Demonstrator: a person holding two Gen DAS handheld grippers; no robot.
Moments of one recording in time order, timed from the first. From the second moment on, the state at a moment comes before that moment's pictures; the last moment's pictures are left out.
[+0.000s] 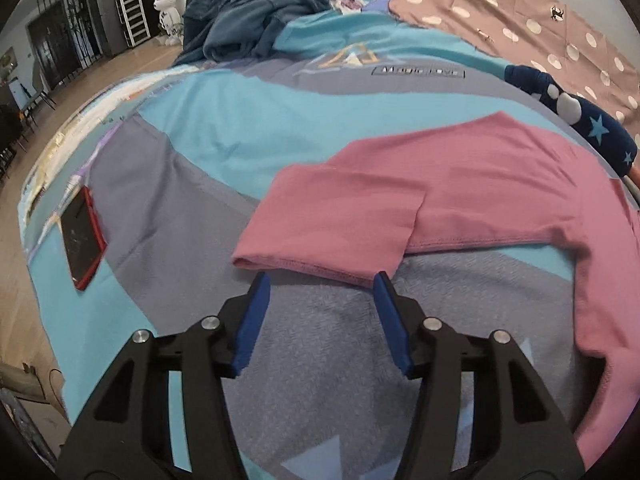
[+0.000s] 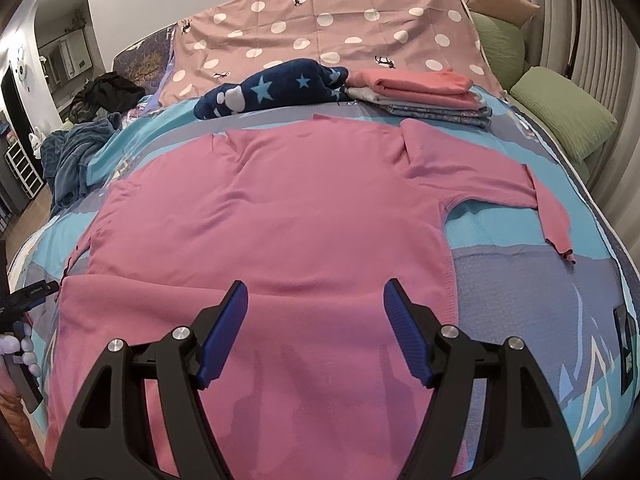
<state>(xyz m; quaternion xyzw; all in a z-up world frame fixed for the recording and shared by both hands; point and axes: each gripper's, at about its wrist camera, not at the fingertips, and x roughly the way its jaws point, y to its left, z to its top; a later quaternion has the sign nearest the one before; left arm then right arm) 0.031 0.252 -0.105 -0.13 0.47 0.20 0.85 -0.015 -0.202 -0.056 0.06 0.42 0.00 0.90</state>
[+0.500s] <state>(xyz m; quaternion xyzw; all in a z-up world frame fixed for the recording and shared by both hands) 0.055 0.250 -0.108 -0.14 0.48 0.14 0.86 -0.012 -0.208 -0.062 0.07 0.43 -0.01 0.90</state>
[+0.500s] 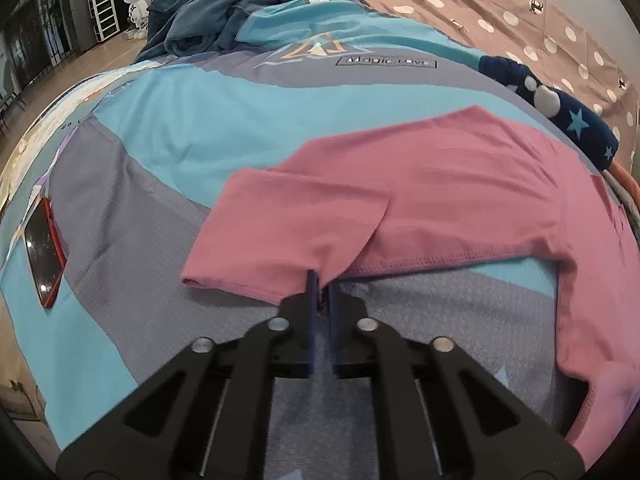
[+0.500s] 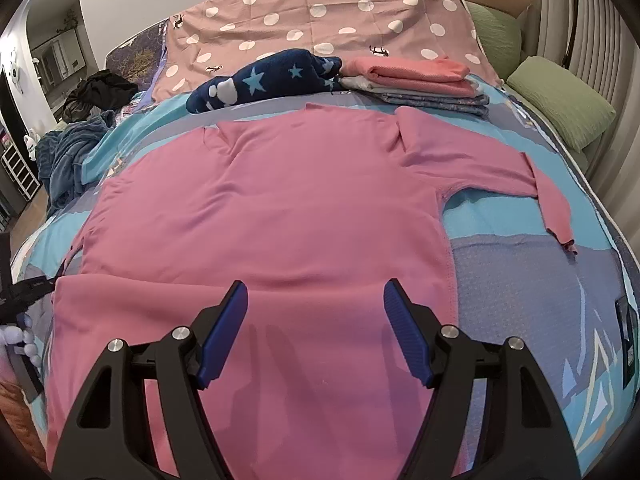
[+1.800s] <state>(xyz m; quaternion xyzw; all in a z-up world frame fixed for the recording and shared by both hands) 0.046 0.072 -0.030 -0.10 0.41 -0.13 0.90 0.153 -0.036 -0.046 0.17 0.53 0.32 0.76</state>
